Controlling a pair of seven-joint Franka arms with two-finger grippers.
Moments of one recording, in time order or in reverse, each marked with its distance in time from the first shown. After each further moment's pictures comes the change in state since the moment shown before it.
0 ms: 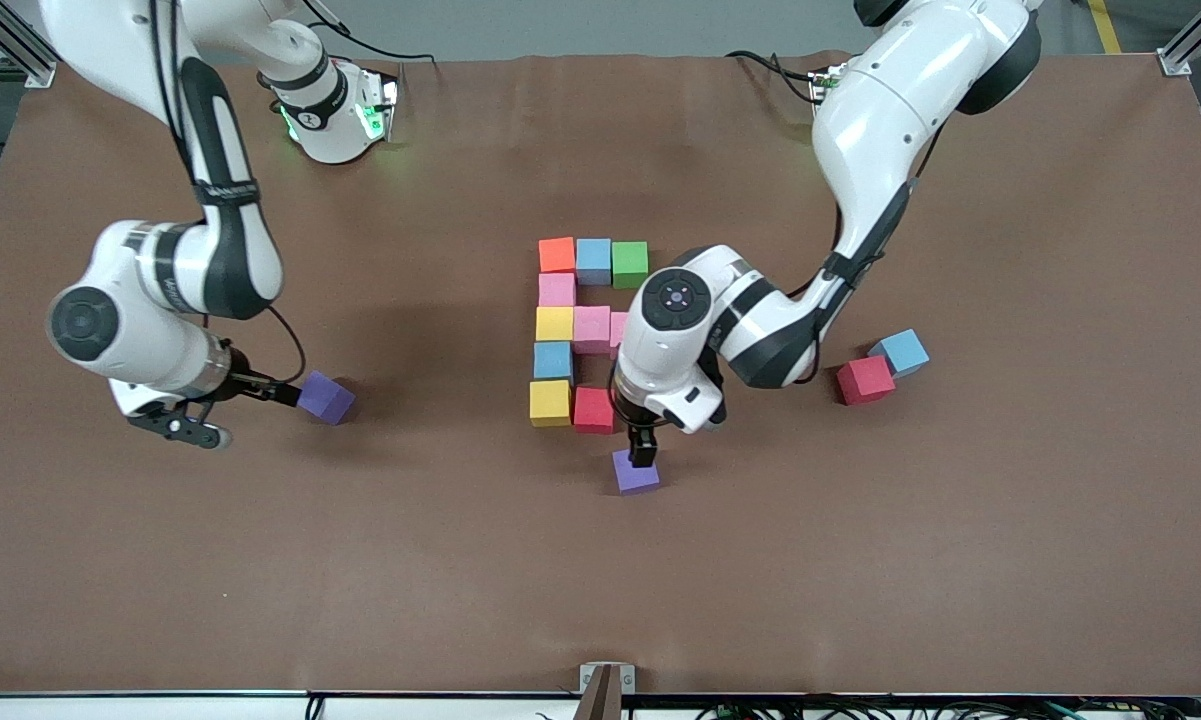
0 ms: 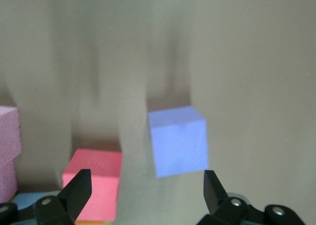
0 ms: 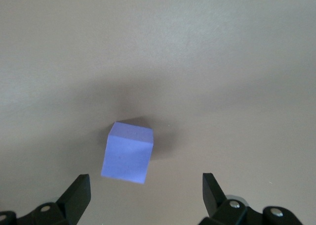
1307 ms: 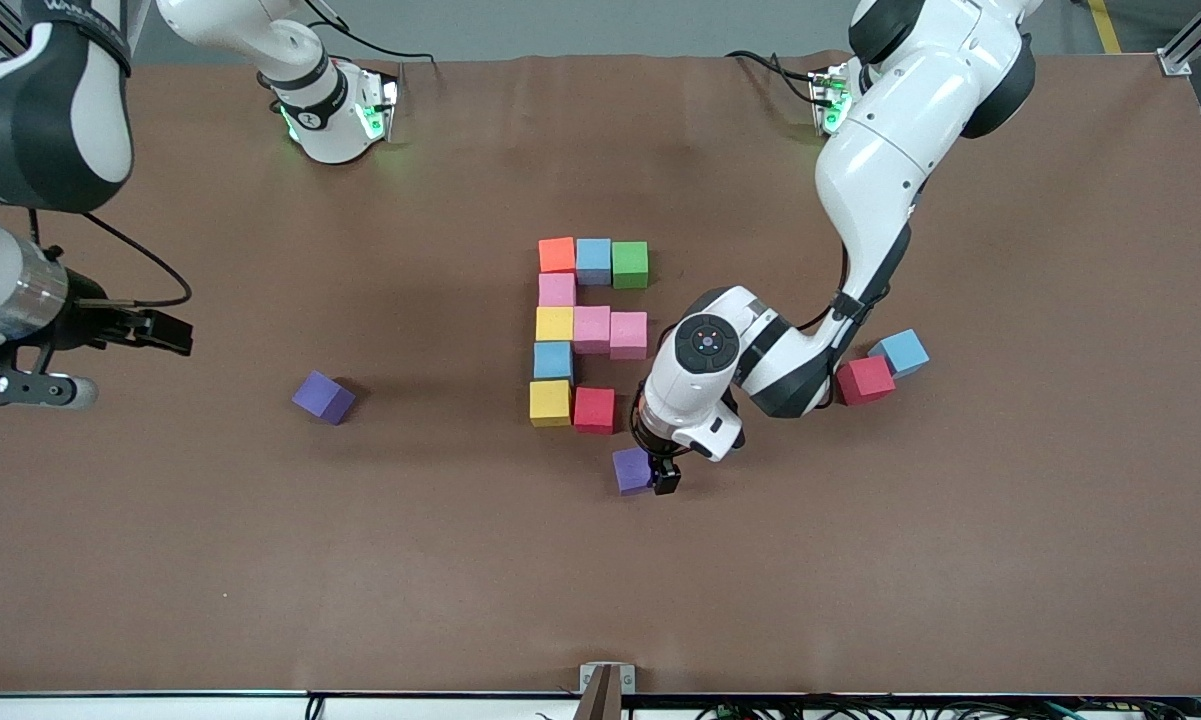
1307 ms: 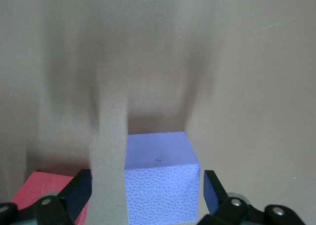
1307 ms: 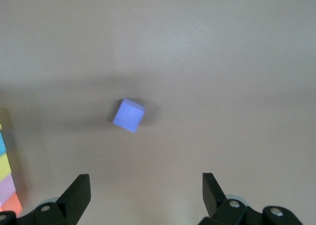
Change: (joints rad) left arm -0.010 0.099 0.057 0.012 -0.039 0.147 -0.044; right arm -0.004 -0.070 -0.050 0.484 -0.120 -0.547 -0.187
